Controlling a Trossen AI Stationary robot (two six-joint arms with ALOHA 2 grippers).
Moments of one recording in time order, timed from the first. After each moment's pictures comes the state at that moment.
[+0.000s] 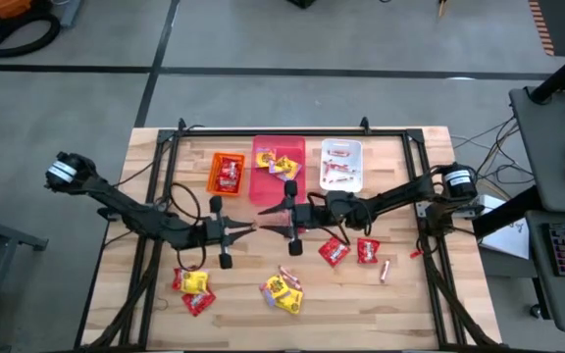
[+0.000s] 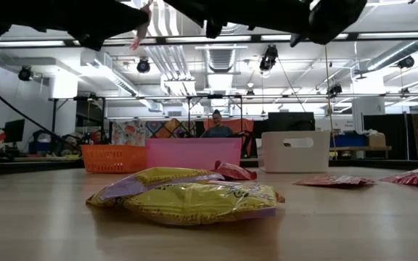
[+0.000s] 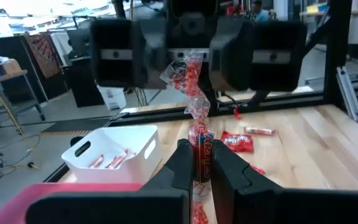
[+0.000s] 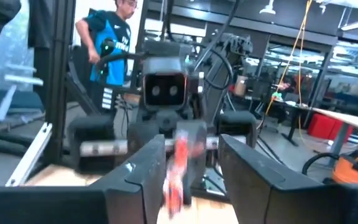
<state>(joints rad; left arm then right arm) -0.46 1.18 0.40 0.77 -0.66 0.15 0.09 1.81 1.00 0.99 -0.03 -0.21</state>
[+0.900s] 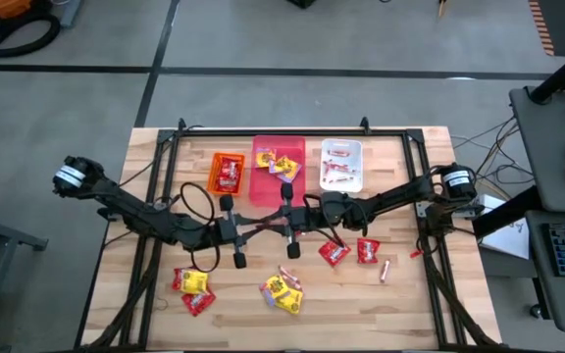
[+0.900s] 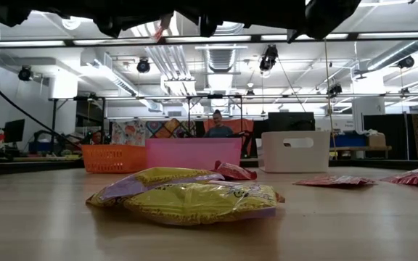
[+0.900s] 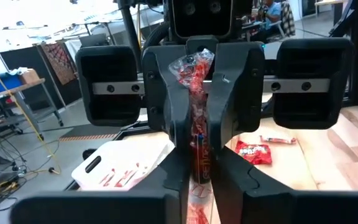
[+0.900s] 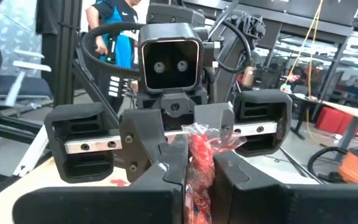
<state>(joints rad) -0.42 1.31 0.55 0.77 -0.67 0.22 0.10 1.82 1.04 0.90 -0.05 -0.22</state>
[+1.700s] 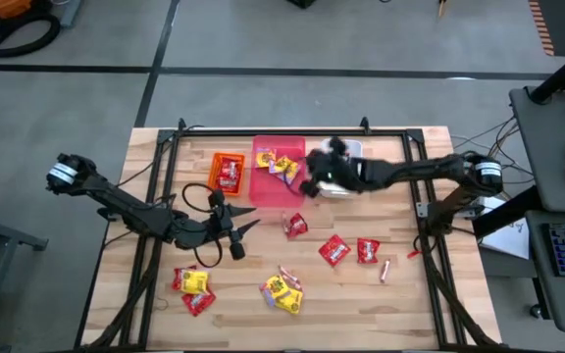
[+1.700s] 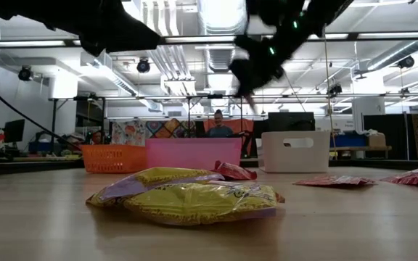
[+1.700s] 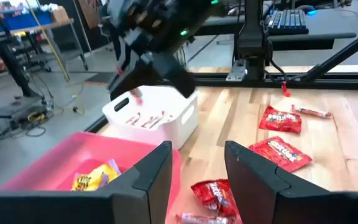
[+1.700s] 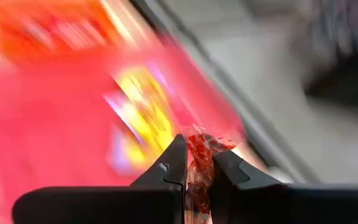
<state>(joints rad) -0.42 1.21 0.54 0.43 -0.82 -0.07 -0.18 1.57 1.04 -0.12 0.51 0.02</state>
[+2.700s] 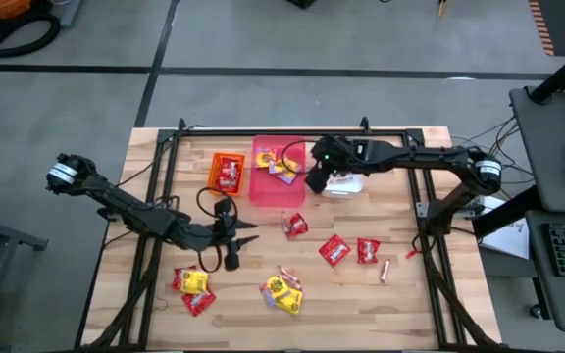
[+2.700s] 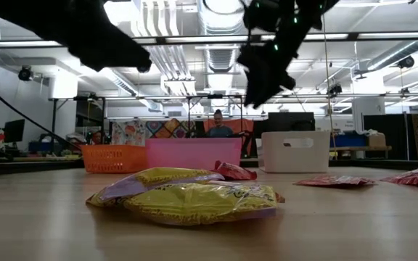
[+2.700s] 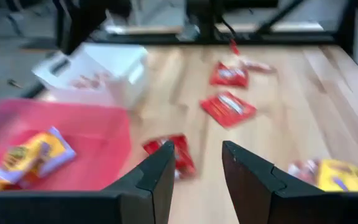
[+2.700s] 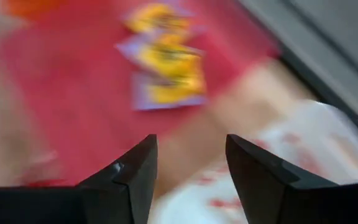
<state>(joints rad) -0.42 1.21 0.54 0.26 -0.59 -0.19 -0.30 1.58 1.21 -0.54 0.21 0.26</state>
